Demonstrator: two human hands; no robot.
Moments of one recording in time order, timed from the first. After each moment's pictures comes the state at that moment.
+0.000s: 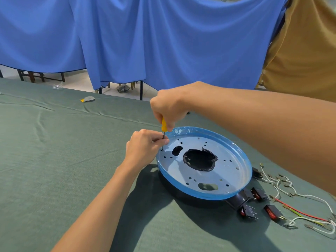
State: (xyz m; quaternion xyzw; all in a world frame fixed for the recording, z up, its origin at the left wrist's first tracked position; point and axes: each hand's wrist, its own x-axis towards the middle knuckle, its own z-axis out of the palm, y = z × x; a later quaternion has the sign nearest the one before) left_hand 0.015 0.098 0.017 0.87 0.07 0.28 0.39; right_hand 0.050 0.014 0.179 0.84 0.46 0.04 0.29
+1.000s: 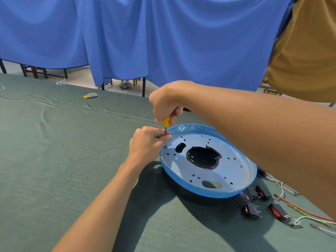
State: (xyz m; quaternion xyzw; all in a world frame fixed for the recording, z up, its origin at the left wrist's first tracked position) left_hand 0.017 0.097 0.012 0.85 0.08 0.30 0.43; right_hand 0.056 0.039 0.174 0.90 0.38 -0.08 0.21
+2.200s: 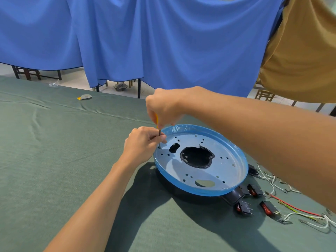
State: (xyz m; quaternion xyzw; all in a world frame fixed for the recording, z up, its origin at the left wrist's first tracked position) left_hand 0.017 0.102 0.018 0.88 0.05 0.26 0.40; right_hand 0.047 0.012 0.169 0.87 0.46 0.03 0.17
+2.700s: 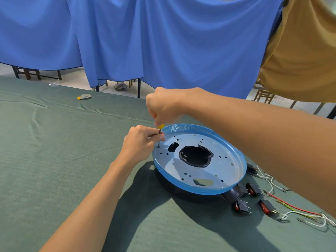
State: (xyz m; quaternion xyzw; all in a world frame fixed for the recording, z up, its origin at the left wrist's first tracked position) left_hand 0.016 0.102 0.019 0.86 0.02 0.27 0.42; right_hand 0.054 0.010 0.165 0.87 0.45 0.06 0.17
